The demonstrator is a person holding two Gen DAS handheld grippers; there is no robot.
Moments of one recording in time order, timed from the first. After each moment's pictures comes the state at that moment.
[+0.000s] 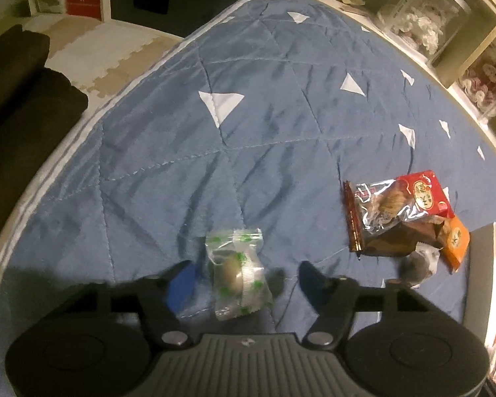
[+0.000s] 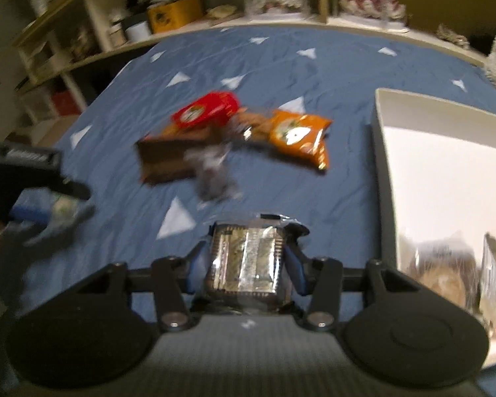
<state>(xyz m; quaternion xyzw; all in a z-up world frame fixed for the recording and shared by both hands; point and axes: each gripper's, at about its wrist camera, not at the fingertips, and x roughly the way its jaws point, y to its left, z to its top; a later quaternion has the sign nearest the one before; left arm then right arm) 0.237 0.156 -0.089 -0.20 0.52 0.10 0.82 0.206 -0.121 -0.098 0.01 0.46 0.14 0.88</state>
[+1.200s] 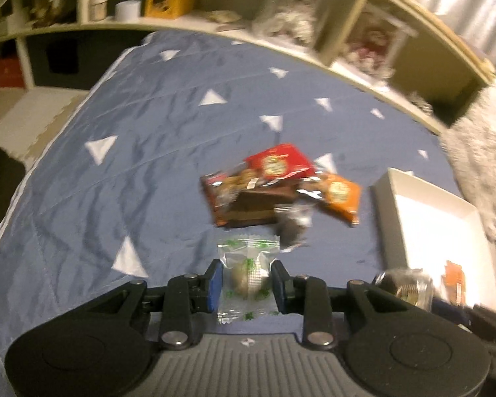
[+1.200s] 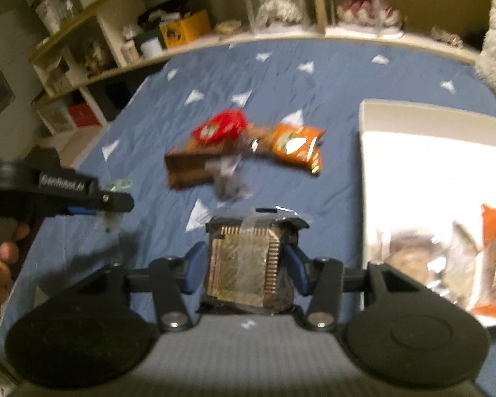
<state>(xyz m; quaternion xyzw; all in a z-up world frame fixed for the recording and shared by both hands) 0.200 0.059 -0.027 -0.13 0.47 -0.03 0.88 0.176 -0.152 -0.047 0.04 0.44 0.15 0.88</state>
